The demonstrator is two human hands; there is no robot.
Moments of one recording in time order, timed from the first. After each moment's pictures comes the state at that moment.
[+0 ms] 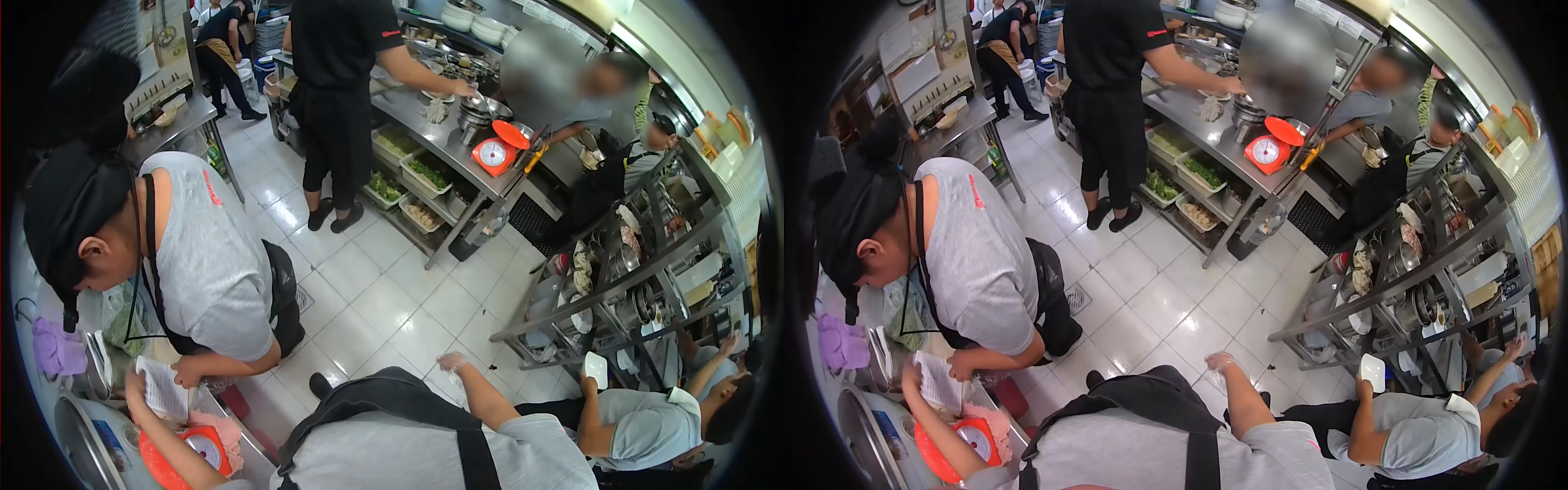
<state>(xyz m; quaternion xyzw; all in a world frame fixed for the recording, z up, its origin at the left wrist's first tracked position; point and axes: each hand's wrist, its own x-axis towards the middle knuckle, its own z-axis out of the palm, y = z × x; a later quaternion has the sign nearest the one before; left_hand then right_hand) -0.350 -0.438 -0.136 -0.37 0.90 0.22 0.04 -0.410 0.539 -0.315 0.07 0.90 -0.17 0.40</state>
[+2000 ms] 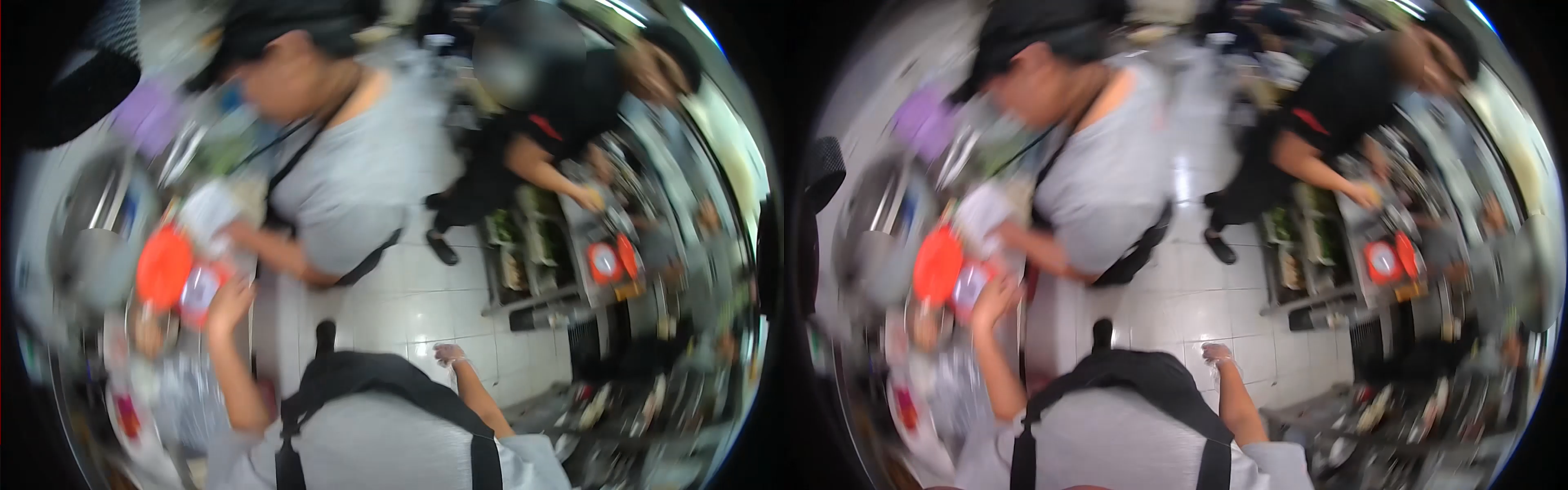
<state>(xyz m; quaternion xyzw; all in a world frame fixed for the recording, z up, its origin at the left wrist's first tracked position) -0.241 -0.073 -0.045 -0.34 0.88 0.34 -0.04 -0.522 0.449 -0.318 0.00 0.84 -0.32 0.44</state>
